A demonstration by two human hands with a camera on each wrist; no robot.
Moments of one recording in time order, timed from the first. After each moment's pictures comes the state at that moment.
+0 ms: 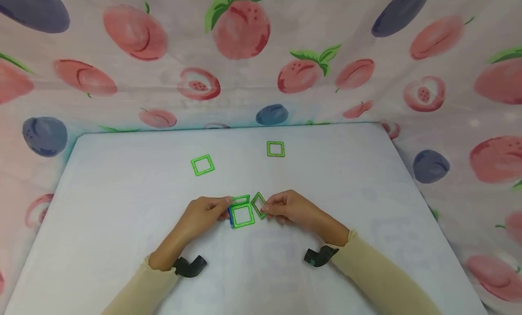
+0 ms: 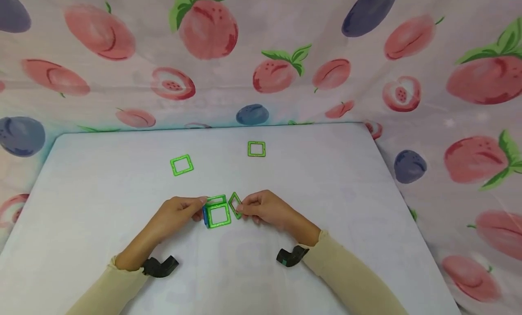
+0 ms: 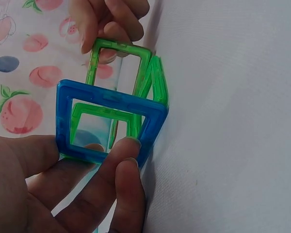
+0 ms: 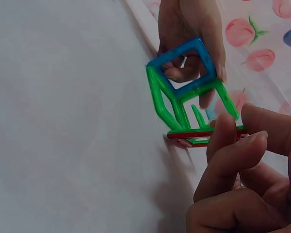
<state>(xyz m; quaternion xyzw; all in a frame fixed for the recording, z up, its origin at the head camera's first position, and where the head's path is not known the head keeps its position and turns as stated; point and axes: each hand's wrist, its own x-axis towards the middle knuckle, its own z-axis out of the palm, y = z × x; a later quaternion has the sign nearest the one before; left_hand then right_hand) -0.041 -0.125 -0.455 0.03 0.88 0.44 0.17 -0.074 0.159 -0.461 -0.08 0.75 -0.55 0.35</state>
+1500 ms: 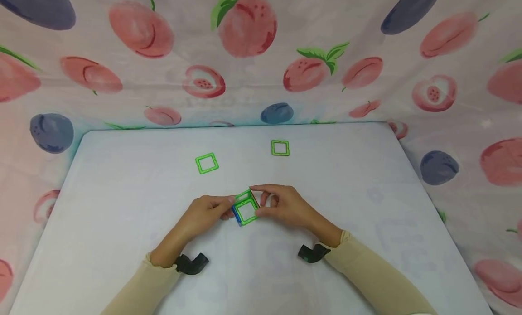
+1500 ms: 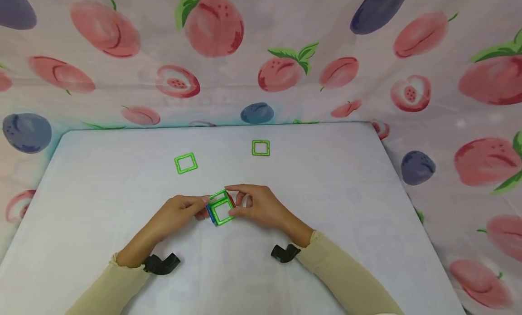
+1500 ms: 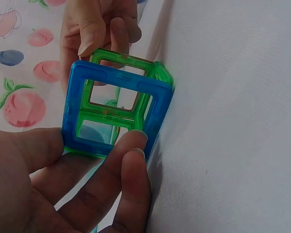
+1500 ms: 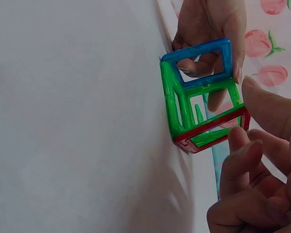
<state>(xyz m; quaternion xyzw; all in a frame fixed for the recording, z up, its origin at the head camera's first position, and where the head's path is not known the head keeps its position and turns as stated) -0.043 -0.132 -0.455 0.05 0.86 0.46 0.19 -0.076 0.135 -0.458 -0.27 0.84 -0.44 0.17</state>
